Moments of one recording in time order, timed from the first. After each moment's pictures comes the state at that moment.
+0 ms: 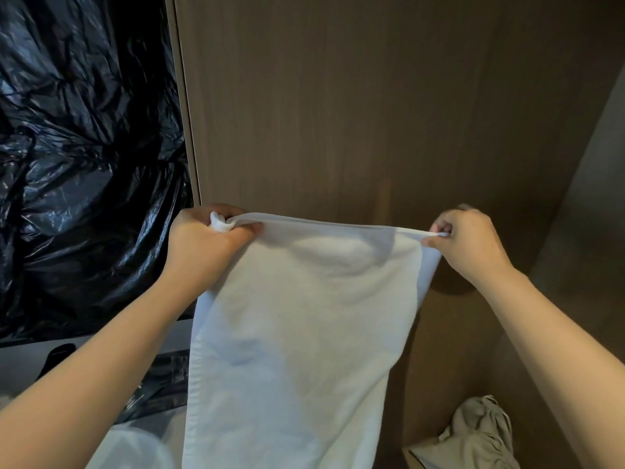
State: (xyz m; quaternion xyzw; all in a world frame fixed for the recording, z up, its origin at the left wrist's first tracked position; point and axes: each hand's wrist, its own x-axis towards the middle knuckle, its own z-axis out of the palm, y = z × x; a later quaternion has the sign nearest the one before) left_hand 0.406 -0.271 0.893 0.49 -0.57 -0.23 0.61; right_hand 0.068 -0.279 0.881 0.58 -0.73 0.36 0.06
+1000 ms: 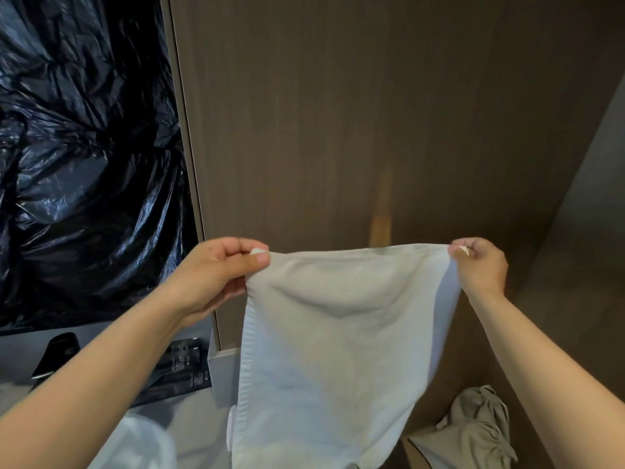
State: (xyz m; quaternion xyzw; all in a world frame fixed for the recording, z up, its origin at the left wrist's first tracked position) left_hand 0.414 -0.272 0.856 0.40 -0.54 -0.57 0.47; right_hand 0.034 -0.296 0.806 0.38 -0.71 0.59 -0.07
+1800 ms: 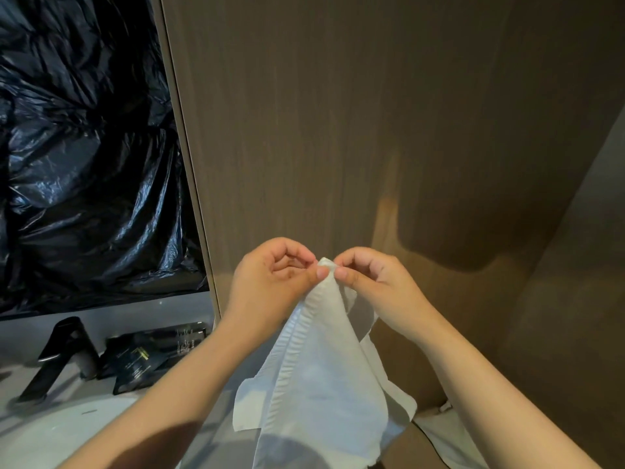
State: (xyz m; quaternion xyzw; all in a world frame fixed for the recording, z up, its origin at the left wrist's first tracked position) left_hand 0.354 -0.244 0.823 0.39 -0.61 -0.42 0.55; right_hand 0.175 -0.245 0.807 0.71 -0.46 0.46 -0.28
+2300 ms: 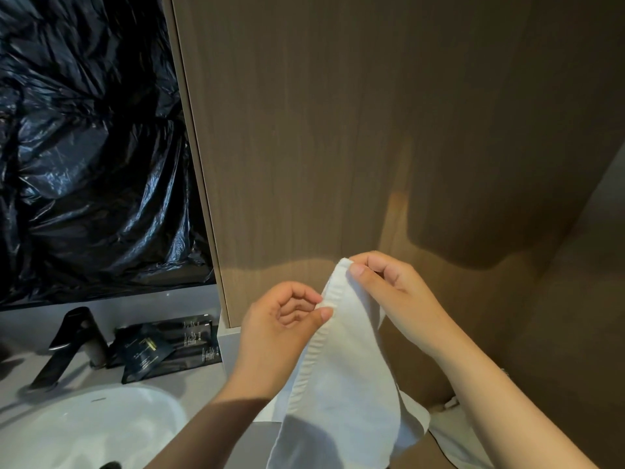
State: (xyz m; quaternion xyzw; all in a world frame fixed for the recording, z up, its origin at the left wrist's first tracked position) left_hand 0.353 -0.218 0.777 0.42 -0.58 -0.42 0.56; right_hand 0.175 -0.235 0.799 0.69 -0.46 0.47 -0.30
